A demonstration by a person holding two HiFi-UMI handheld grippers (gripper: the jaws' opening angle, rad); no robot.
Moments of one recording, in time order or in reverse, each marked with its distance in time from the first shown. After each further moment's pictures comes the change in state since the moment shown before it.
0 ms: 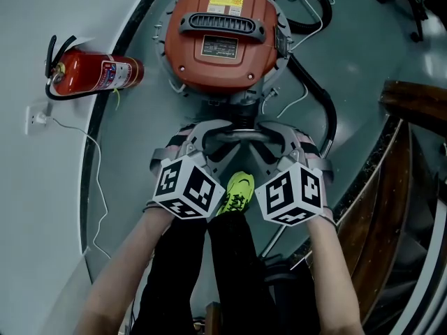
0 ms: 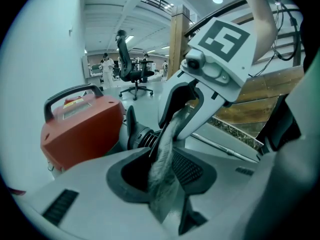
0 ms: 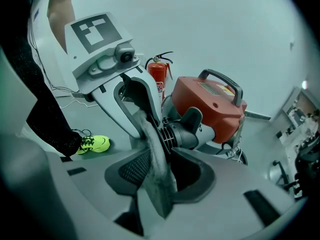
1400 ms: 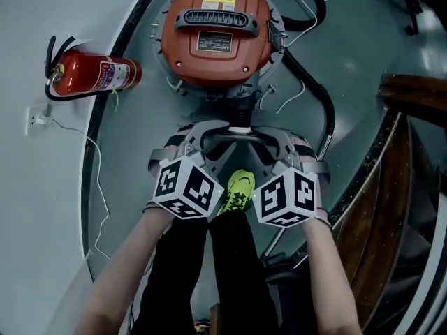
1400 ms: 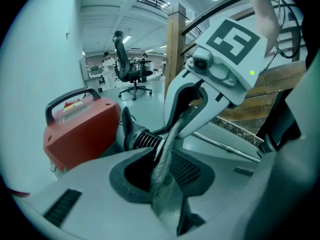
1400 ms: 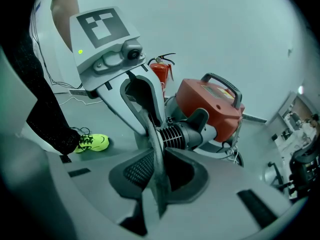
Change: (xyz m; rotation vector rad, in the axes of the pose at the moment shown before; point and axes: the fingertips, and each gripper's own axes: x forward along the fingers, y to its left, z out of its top) left arm -0.005 -0.009 -0.002 0.030 0.014 0.011; right arm -0.006 0.016 -0.003 -0.014 0.000 -0.048
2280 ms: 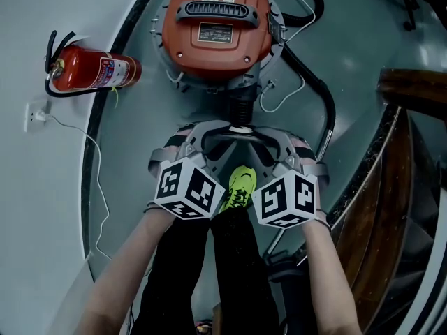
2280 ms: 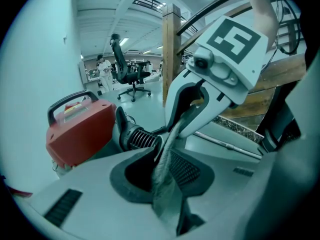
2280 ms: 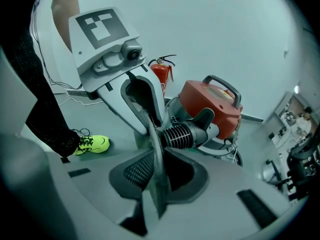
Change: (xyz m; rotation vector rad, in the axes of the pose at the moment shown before) left arm -0.007 -0.014 -0.005 0.035 -0.006 0.011; right arm -0.006 0.018 -0.002 0.015 -0.008 -0.031
